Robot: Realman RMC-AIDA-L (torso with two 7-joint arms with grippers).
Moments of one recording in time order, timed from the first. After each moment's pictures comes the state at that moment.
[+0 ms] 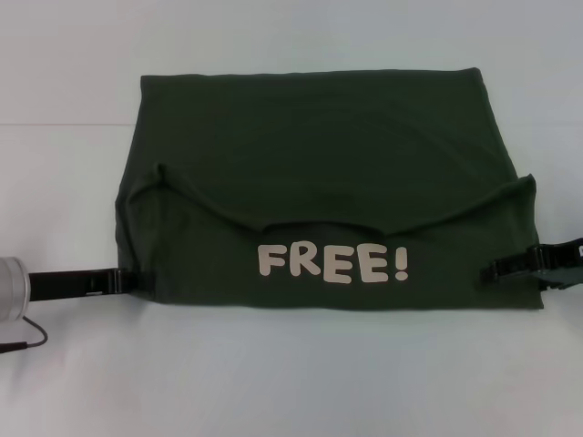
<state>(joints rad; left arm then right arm) -0.55 -2.00 0.73 0.55 2.17 1.17 -2.06 0.74 1.96 -0.70 -0.66 -2.62 -1.35 2.54</state>
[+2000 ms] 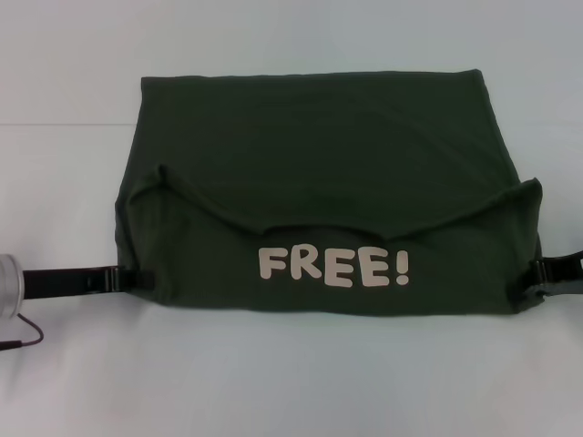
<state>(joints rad) -0.55 -1.99 0.72 0.55 2.17 1.22 -2.07 0.72 1.97 -0.70 -0.66 -2.63 -1.35 2.50</state>
